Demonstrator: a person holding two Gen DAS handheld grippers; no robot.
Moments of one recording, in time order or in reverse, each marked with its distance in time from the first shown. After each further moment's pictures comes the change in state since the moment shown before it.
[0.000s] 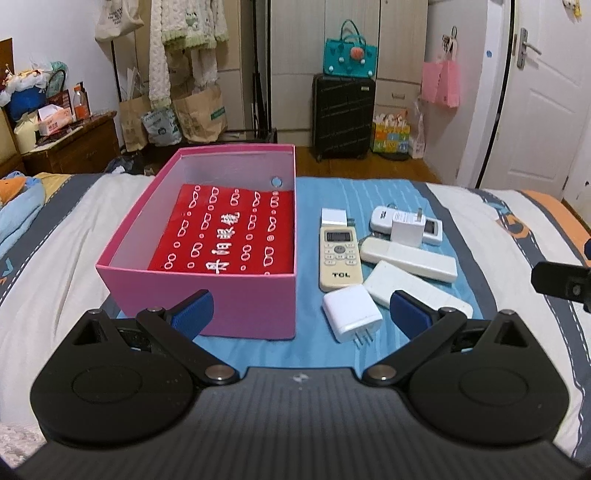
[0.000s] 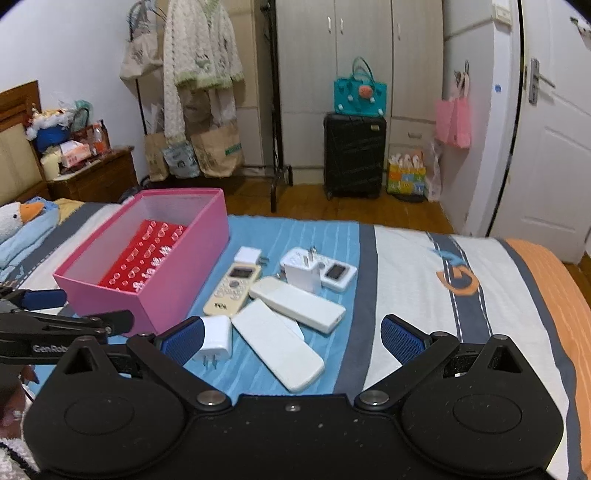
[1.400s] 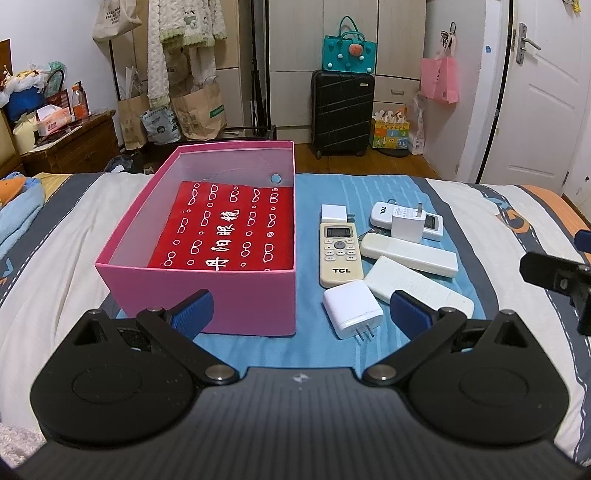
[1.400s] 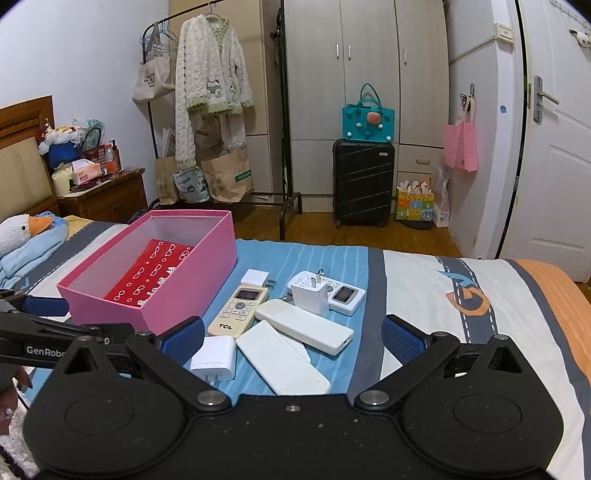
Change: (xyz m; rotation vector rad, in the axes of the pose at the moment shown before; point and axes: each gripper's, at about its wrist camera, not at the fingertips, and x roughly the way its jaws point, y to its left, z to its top) left arm 0.002 0.000 0.000 0.009 0.022 -0.003; right arm 0.009 -0.001 -0.009 -0.005 -0.081 0.022
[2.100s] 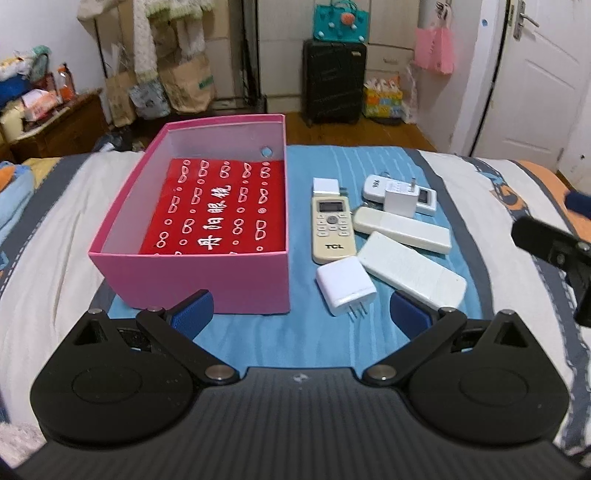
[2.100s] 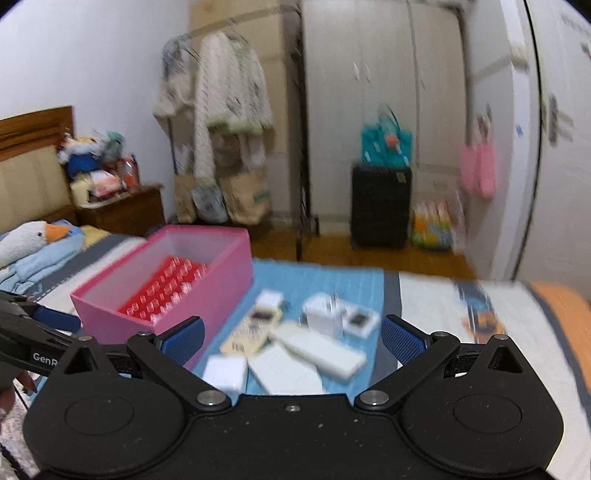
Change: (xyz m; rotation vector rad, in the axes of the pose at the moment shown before) left arm 0.001 0.001 0.017 0.022 0.132 -0.040; right arm -0.002 0.004 0.007 -0.086 -0.137 0.086
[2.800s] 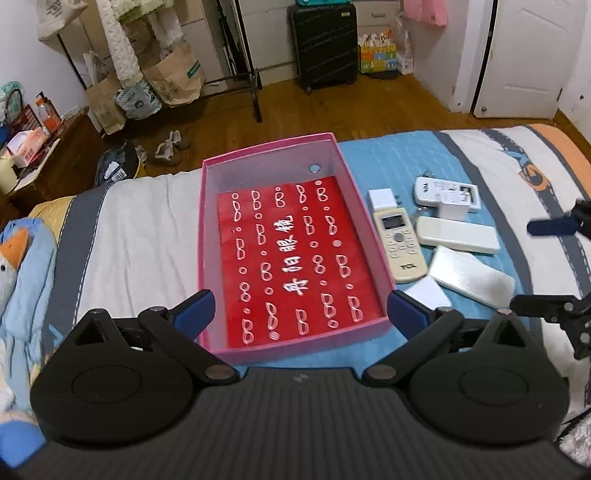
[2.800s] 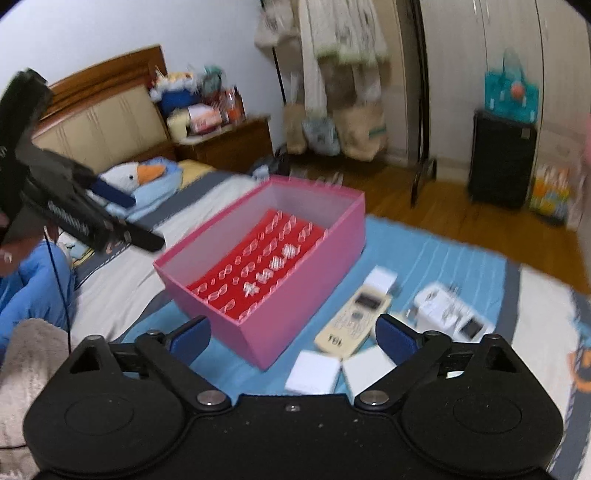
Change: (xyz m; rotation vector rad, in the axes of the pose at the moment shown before) left arm -0.002 0.092 0.127 0.181 0.186 0.026; right arm 0.093 0.006 0.048 0.007 0.392 0.388
